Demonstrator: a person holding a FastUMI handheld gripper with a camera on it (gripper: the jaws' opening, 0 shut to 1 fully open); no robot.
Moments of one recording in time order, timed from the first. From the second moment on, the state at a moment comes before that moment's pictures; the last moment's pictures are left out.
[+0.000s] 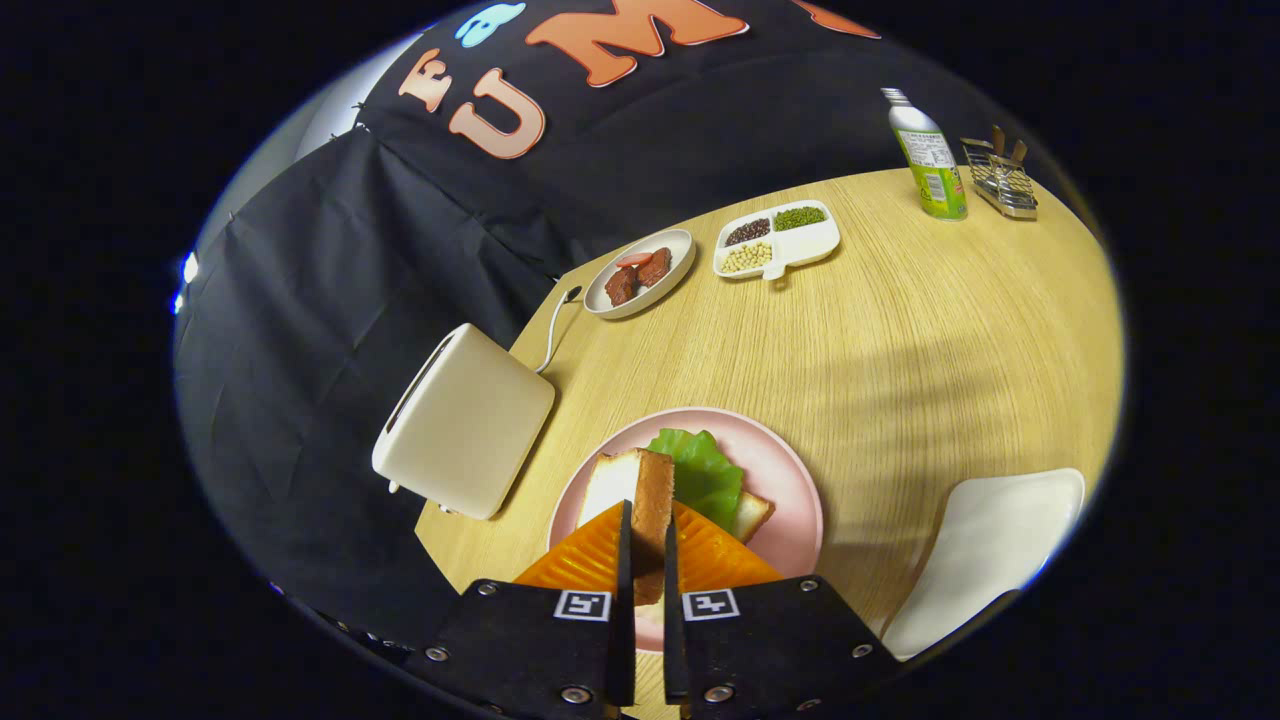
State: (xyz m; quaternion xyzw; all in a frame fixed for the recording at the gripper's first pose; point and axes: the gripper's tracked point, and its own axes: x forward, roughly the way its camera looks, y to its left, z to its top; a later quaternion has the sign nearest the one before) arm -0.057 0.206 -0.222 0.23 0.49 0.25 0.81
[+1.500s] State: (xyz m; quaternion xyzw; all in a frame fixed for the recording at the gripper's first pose) arm 0.028 0.152 -0.088 0.07 0.16 0.11 0.98
